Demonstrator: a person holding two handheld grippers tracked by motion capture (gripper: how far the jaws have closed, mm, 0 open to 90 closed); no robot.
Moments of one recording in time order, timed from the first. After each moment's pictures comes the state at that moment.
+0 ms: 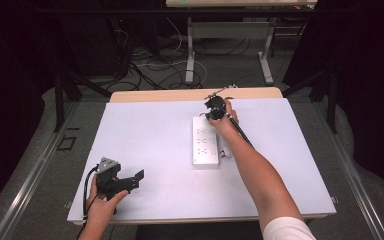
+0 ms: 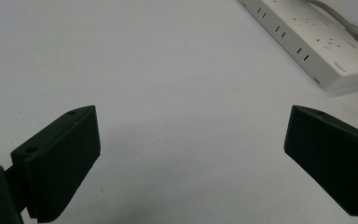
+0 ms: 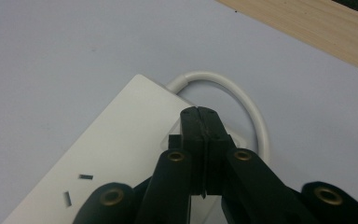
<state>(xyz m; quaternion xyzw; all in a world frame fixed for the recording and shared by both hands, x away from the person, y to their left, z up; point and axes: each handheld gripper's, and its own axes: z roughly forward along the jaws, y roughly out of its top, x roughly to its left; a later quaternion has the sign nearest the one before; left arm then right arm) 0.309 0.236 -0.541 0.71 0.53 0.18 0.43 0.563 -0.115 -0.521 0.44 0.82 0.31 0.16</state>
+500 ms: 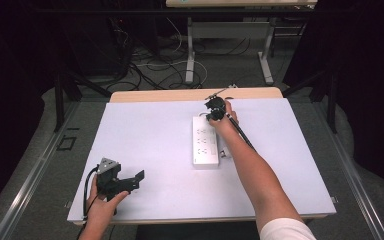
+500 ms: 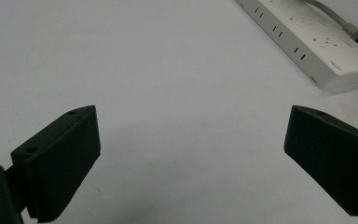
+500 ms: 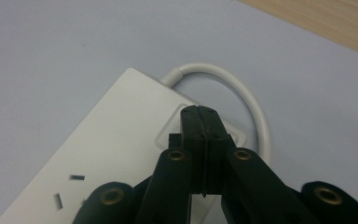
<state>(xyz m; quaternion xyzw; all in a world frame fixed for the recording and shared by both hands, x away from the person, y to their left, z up) 0.307 0.234 -0.539 0.71 0.53 0.18 0.43 0.564 -0.117 -0.527 0.46 0.82 0.31 0.16</state>
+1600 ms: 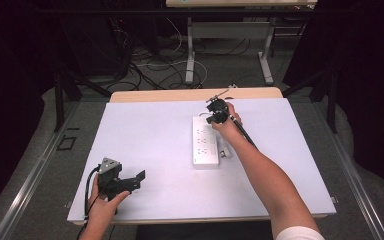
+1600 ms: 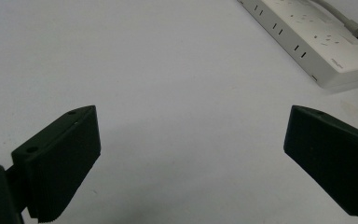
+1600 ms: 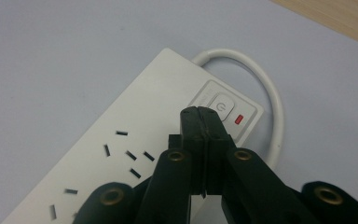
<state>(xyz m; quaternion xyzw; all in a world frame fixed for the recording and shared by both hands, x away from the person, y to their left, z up) 0.309 0.231 -0.541 0.72 0.53 0.18 0.42 0.539 -0.122 -0.511 0.44 0.83 0.31 0.14</state>
